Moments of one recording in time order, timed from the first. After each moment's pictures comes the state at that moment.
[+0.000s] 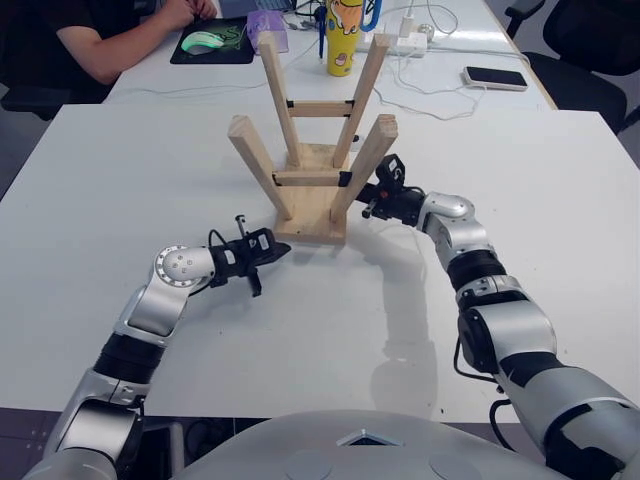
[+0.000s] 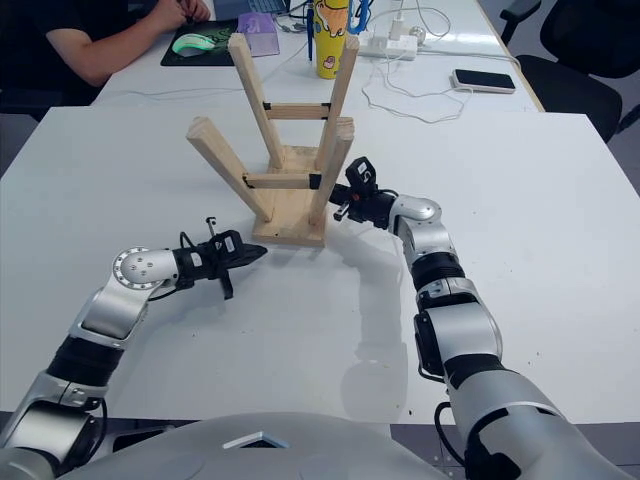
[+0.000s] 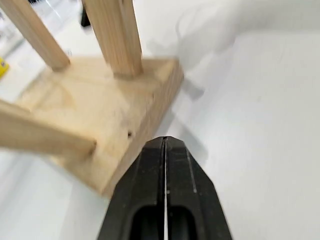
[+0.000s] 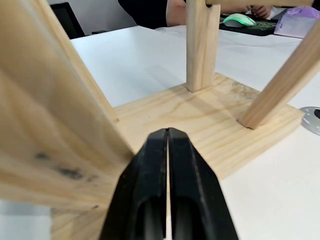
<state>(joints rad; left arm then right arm) -0.19 0.52 -0.26 -0.06 0.03 0.13 -0.86 -0.73 -0.23 0.05 0.97 0.11 -0.10 0.87</state>
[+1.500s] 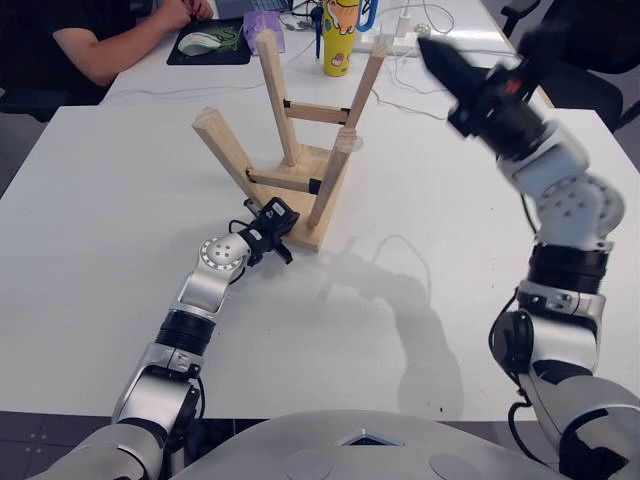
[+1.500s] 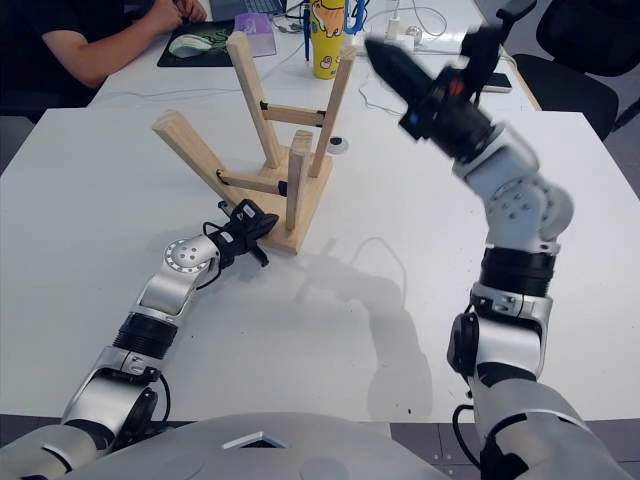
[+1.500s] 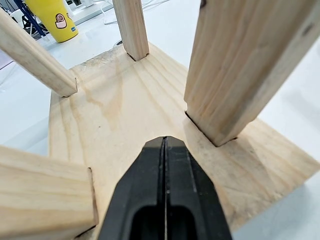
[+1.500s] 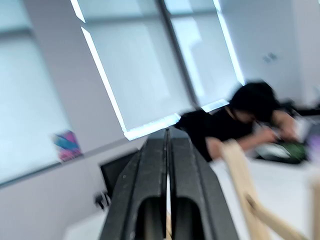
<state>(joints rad) -0.32 0.28 -0.24 0.28 0.07 0.18 -0.54 -0.75 -0.38 -0.32 0.02 1.07 0.74 0.72</state>
